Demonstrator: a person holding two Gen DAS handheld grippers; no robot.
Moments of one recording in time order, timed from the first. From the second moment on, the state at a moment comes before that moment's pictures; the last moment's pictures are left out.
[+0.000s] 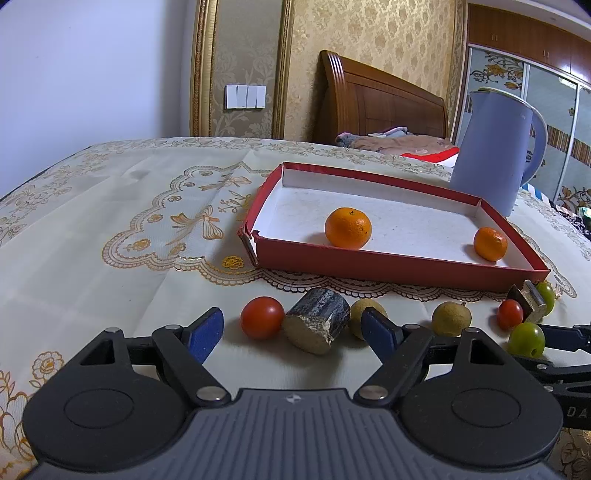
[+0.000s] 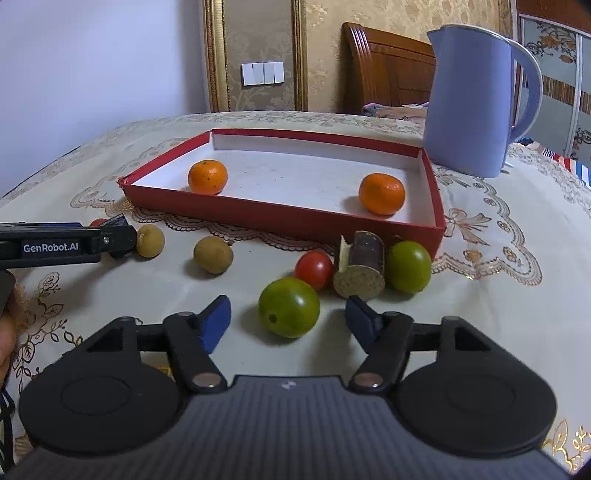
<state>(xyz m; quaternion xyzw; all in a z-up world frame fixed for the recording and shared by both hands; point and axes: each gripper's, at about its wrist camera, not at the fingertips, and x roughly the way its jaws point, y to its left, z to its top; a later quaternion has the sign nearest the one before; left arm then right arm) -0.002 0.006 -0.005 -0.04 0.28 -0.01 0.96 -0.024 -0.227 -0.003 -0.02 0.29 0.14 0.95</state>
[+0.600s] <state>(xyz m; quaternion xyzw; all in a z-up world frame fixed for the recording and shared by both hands) -0.019 0.038 -0.003 -0.08 0.28 -0.01 0.96 -0.027 -0.231 -0.001 -0.01 0.28 0.14 0.95</state>
